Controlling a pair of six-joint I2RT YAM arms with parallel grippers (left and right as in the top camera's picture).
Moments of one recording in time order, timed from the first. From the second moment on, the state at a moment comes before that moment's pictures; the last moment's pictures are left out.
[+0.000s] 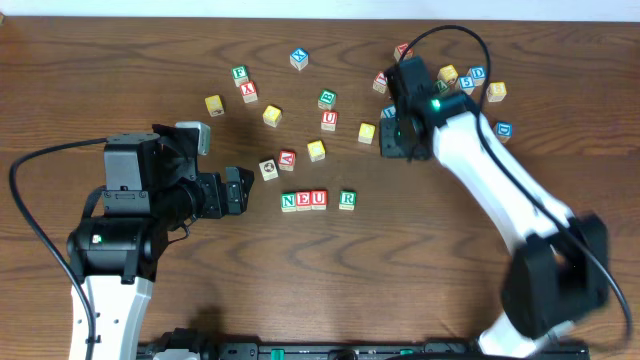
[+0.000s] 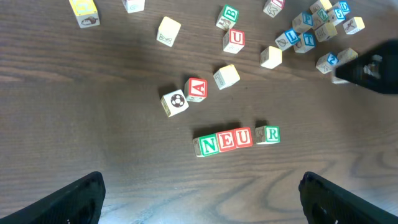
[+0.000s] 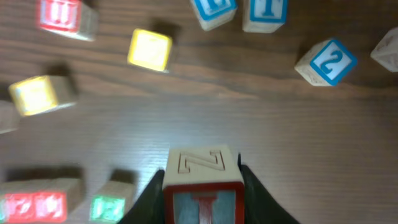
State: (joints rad) left arm -0.02 1.02 1.04 -0.89 0.36 -0.11; right arm 0.41 1.76 1.41 -0.85 0.08 0.36
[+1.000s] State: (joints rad) left arm -0.02 1.02 1.04 -0.89 0.36 -0.11; right arm 0.58 1.53 0.87 -0.47 0.07 0.56
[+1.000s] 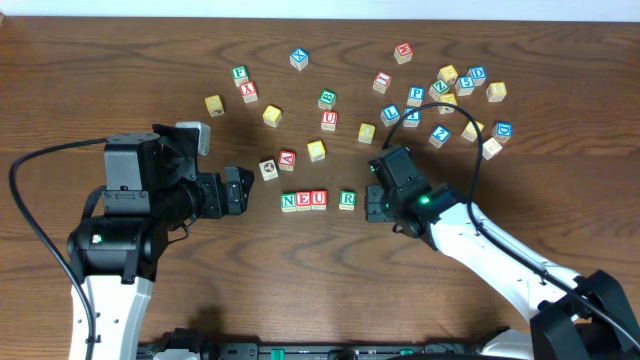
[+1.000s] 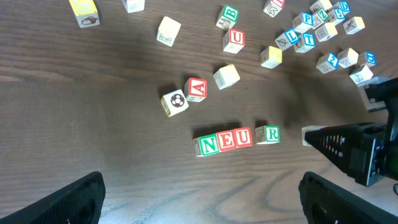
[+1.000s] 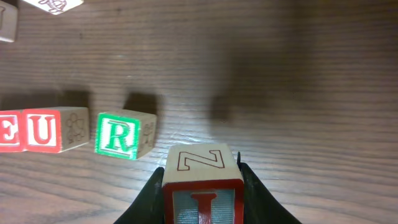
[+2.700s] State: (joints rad) left arm -0.02 1.02 1.04 -0.89 0.36 -0.11; right arm 0.66 1.62 0.87 -0.38 0.09 0.60
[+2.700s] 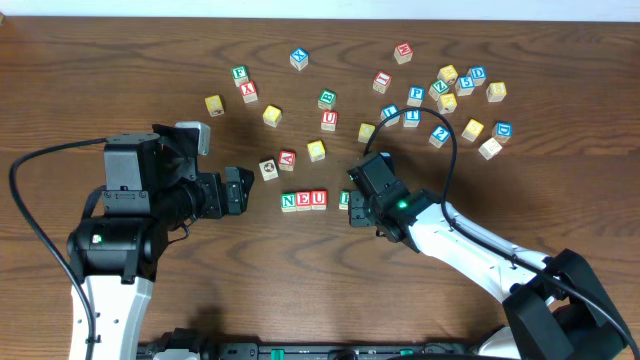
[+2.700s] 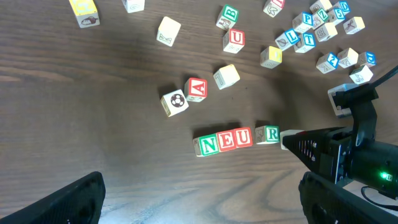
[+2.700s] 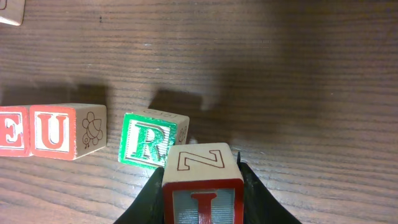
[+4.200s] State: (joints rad) left arm -0.02 1.02 1.04 -0.89 0.36 -0.11; right arm 0.64 1.59 0.88 -0.44 0.18 0.63
